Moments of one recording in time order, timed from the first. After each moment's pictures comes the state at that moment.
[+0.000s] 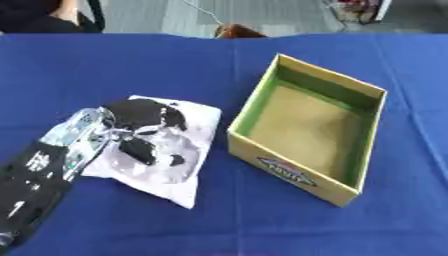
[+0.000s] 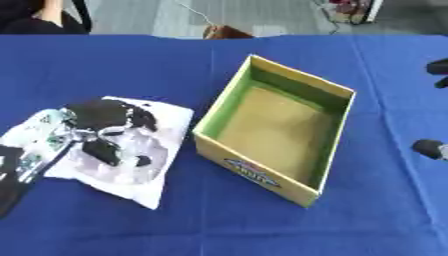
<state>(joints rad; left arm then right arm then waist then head) -0.39 0.65 -0.26 -1.38 -1.01 -0.54 -0.32 -0.29 -0.77 -0.03 -1.76 0.40 -0.30 0.43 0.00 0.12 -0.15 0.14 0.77</state>
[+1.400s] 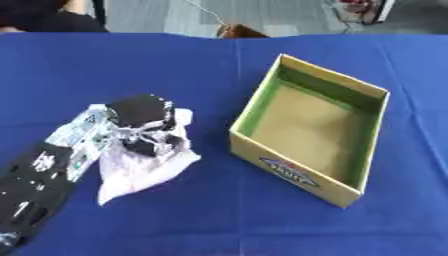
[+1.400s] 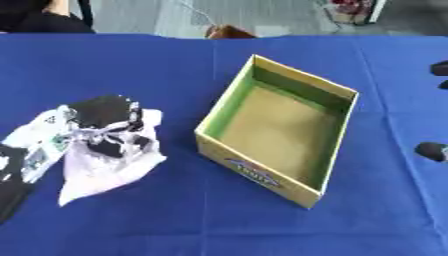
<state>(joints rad) -0.38 0.64 -0.26 -1.40 -0.97 -0.49 -0.20 -0.29 -0.77 -0.03 -1.76 0.40 -0.30 0.43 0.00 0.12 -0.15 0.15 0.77</state>
